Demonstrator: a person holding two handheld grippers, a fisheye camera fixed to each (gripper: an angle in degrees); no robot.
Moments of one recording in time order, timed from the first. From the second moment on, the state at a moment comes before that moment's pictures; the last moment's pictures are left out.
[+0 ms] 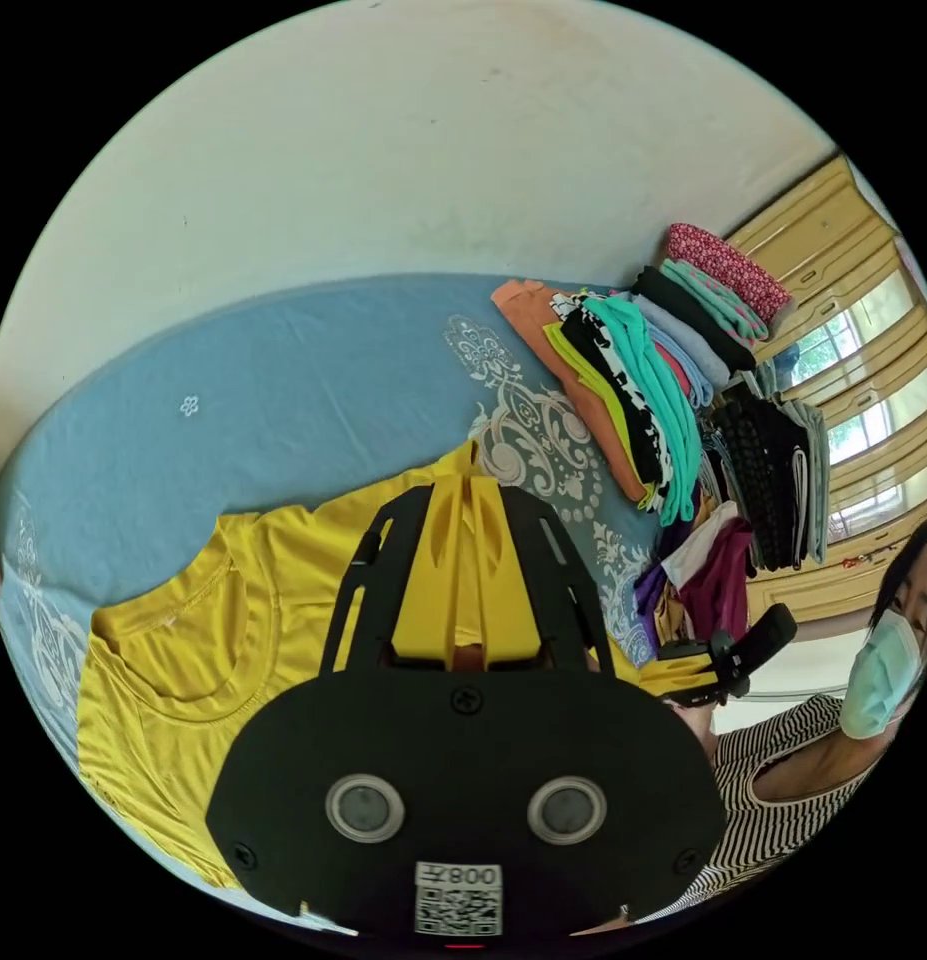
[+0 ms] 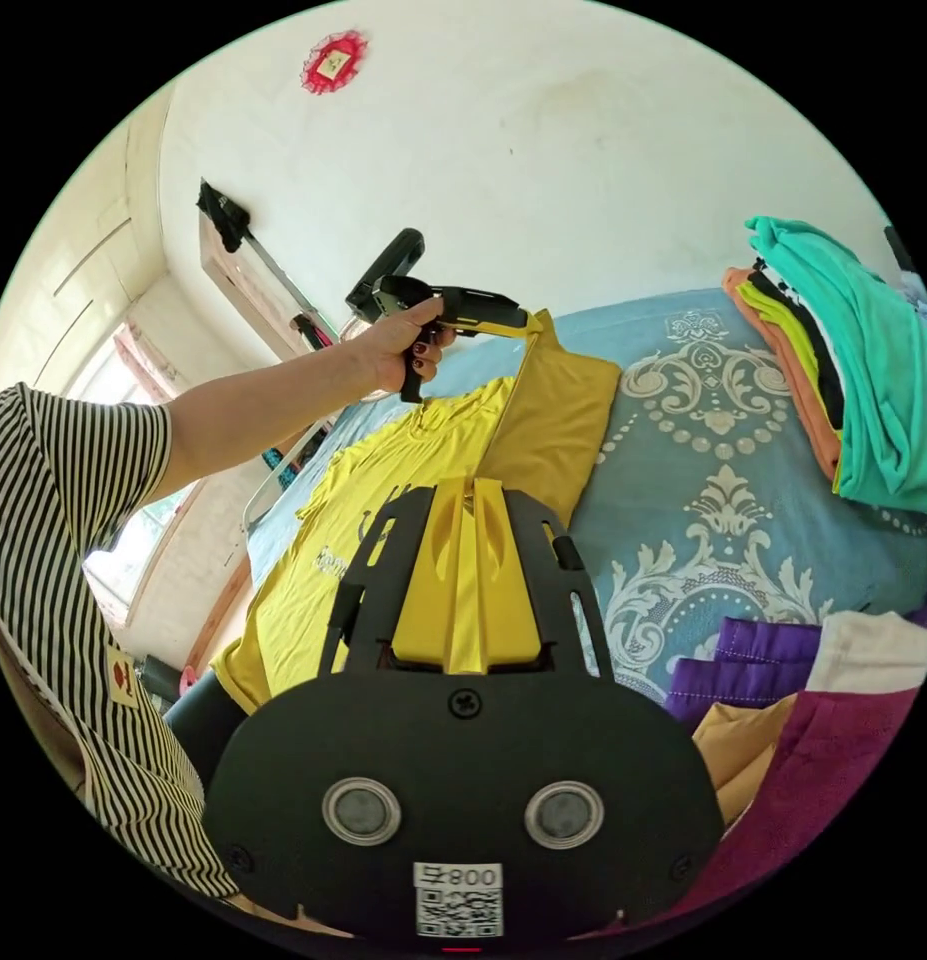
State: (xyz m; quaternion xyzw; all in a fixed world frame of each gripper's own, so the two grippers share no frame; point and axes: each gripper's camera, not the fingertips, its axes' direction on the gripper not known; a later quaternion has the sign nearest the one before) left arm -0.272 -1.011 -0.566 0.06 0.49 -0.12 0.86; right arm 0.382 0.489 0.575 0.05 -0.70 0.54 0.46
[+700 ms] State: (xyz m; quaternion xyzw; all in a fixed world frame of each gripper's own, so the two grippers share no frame) left arm -0.353 -0.886 -0.504 0.07 0.49 -0.22 0.84; right arm 0.301 0.391 0.590 0.00 -0.79 0.39 0.47
